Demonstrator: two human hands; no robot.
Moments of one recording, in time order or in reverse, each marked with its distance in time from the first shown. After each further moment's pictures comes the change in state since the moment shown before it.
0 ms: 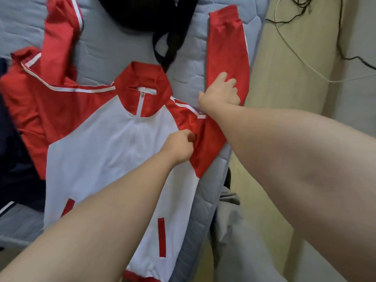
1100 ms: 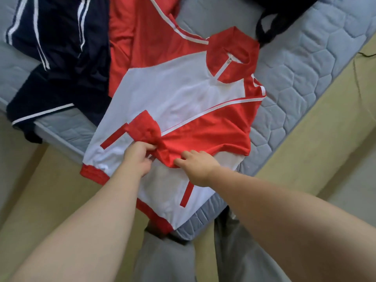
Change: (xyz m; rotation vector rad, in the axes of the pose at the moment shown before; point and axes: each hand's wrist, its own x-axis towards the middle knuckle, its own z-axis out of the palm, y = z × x) left_hand -0.183 -0.228 0.007 -1.745 0.485 -0.737; right_hand -0.289 0.016 0.100 -0.574 -0.684 -1.367
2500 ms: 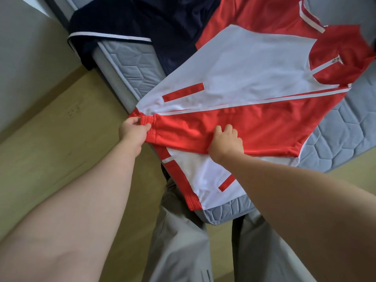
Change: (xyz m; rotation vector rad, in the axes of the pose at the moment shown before) left_hand 0.071 -0.025 -0.224 0.090 0.370 0.239; right_hand 0.099 -0.100 0.052 -0.060 -0.038 0.551
